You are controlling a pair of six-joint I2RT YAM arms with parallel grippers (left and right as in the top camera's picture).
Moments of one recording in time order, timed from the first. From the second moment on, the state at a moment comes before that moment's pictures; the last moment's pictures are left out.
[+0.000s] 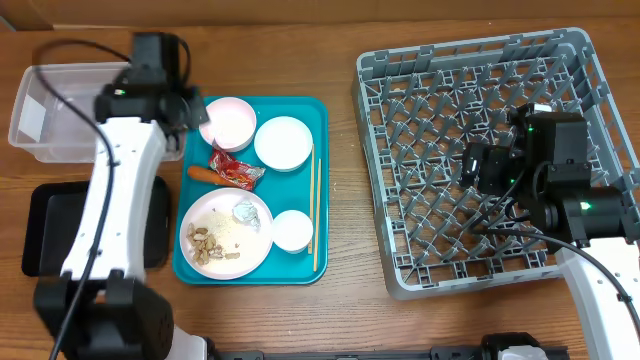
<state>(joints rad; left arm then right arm) 0.02 1.68 1.60 -0.94 -0.18 -0.32 0.05 1.16 1.12 -0.88 0.01 0.17</state>
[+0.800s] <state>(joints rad) -0.04 1.91 1.45 -1.17 0.17 -0.39 0.05 1.16 1.12 -0.89 0.01 0.17</state>
